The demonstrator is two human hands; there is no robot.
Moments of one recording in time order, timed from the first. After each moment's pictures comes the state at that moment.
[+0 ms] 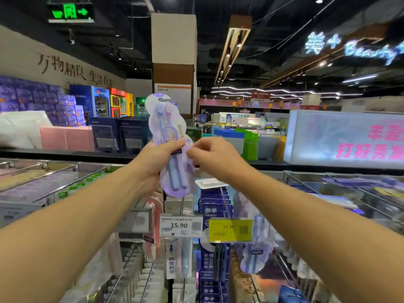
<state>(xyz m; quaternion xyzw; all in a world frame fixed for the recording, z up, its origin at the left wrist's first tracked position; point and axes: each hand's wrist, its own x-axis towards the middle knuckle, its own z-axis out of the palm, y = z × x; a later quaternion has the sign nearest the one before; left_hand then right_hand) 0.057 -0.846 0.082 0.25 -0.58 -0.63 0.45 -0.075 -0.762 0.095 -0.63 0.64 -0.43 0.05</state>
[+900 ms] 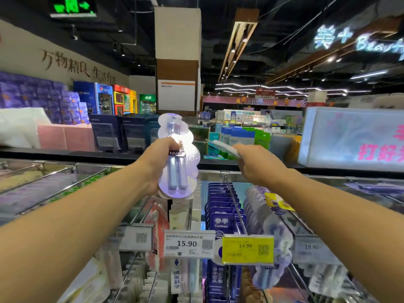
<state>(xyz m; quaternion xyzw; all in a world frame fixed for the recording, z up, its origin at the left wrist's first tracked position) 0.055 -0.881 0.085 0.35 -0.58 -0.62 0.39 -0.179 -0.815 0.076 -0.63 0.74 -0.14 -0.20</state>
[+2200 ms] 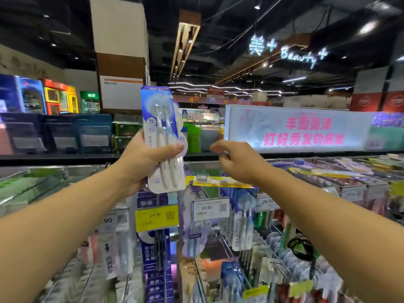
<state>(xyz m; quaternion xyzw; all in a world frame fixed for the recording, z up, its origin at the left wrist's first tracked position) -0.023 -0.772 0.077 0.13 -0.68 -0.60 0.40 -0.221 -0.635 0.082 -0.59 0.75 -0.28 -0.12</state>
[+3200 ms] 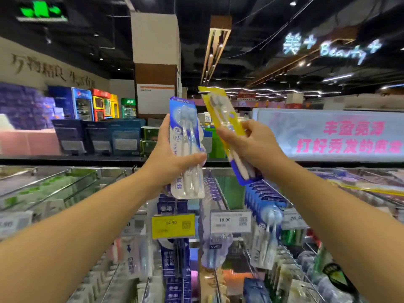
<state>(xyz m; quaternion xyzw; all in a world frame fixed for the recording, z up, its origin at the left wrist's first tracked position) -0.036 -0.767 0.080 0.20 -0.73 -0.47 0.45 -0.207 -0.660 0.112 -0.51 0.64 -0.57 0.02</state>
